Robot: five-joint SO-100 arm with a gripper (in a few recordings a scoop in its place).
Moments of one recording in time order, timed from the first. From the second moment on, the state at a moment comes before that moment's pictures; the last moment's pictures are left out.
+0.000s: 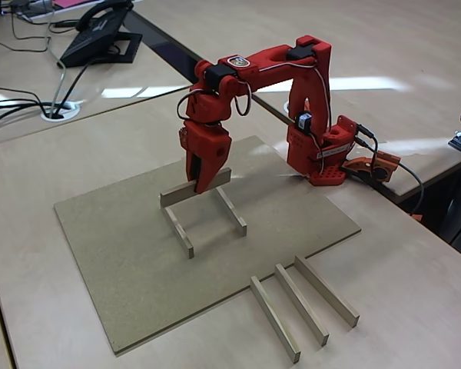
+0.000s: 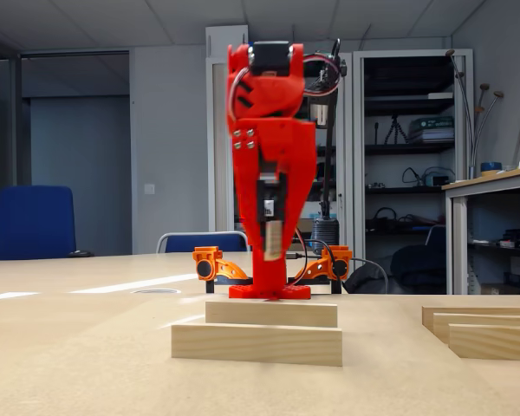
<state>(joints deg) -4.8 86.8 83.2 81.7 84.8</state>
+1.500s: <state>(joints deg) 2.6 76.6 83.5 78.7 81.0</state>
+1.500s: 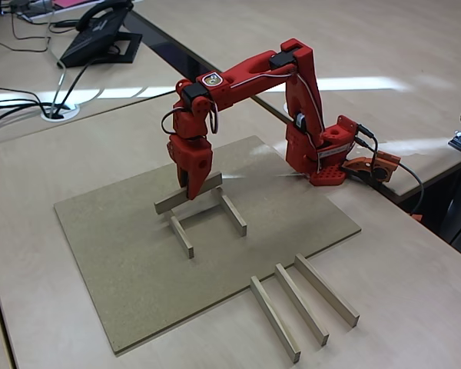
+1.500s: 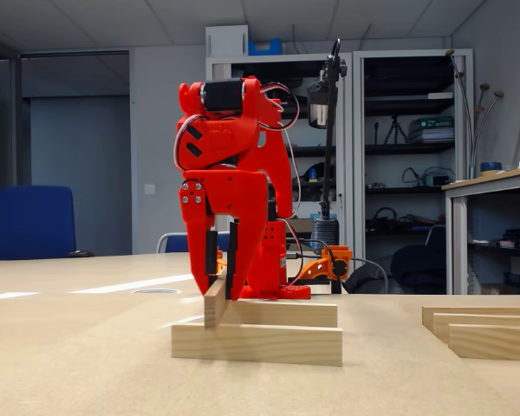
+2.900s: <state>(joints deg) 2.5 77.5 88.2 74.7 81.3</state>
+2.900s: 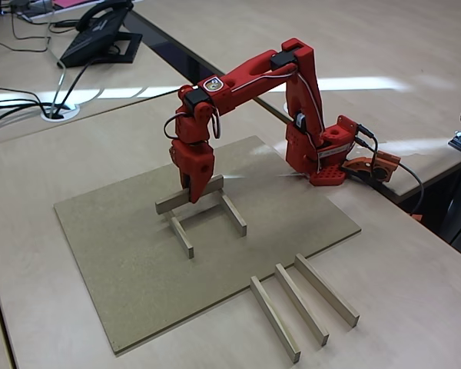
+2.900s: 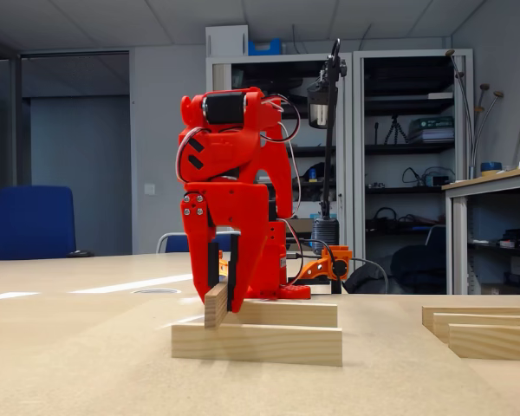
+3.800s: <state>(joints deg) 2.2 79.1 91.9 72.0 82.1</state>
